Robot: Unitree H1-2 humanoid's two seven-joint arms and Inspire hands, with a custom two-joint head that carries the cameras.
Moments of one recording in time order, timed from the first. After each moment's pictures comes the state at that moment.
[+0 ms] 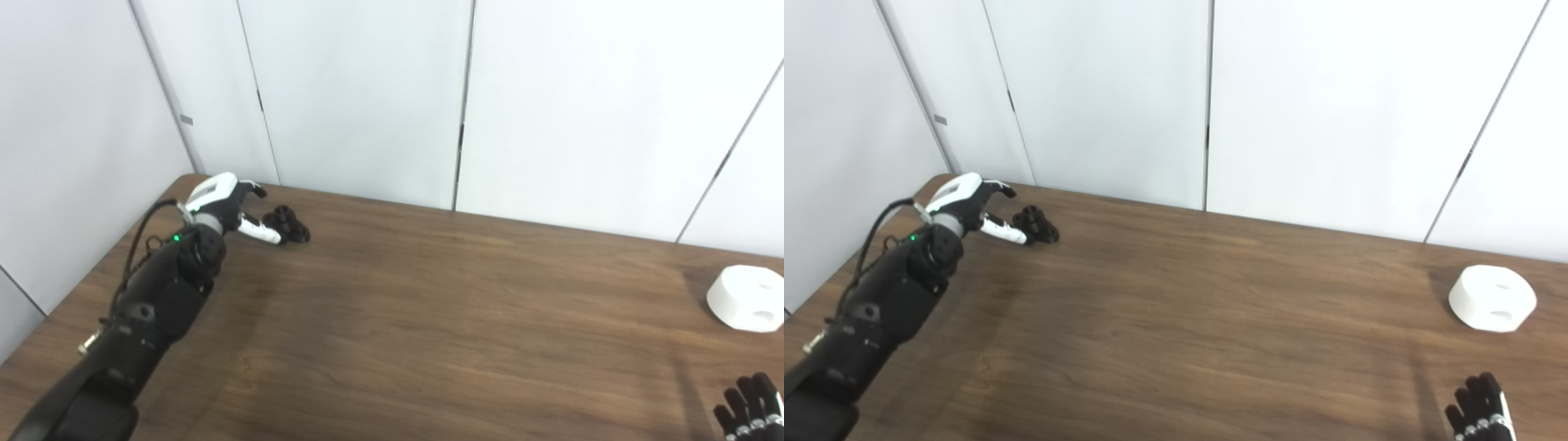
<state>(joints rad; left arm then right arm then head) -0.57 0.66 -0.14 0.45 0.55 0.37 -0.16 0.30 -0.15 -0.09 -0.23 0.31 -0.21 0.15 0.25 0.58</state>
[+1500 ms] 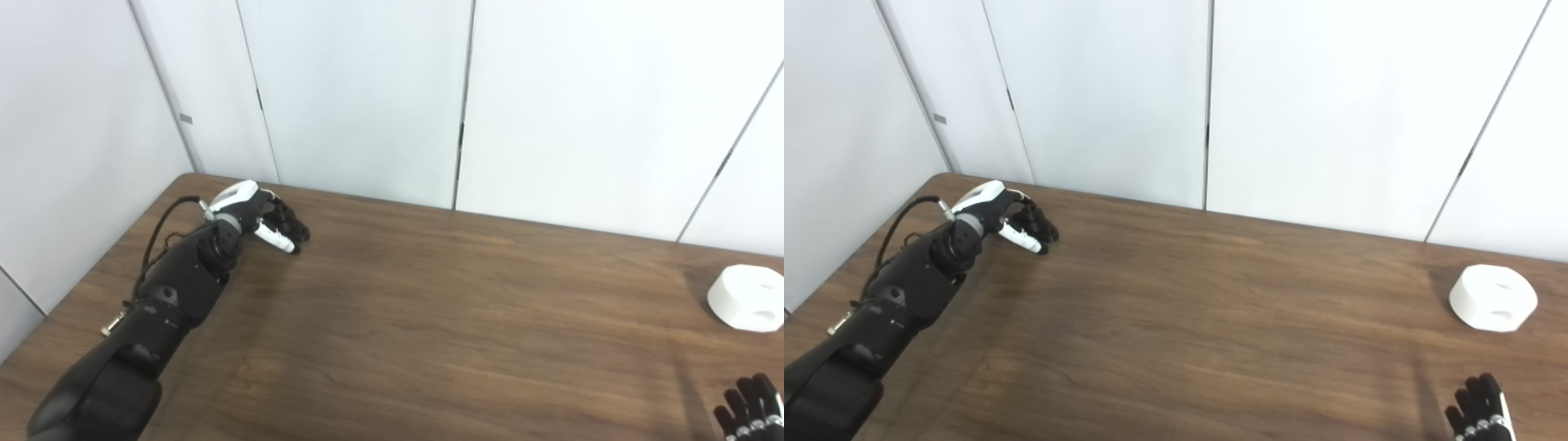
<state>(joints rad) -0.64 0.62 -0.21 0.62 0.52 0.30 -0.17 0.31 -0.15 -0.10 -0.23 0.31 -0.20 0.15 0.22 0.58</state>
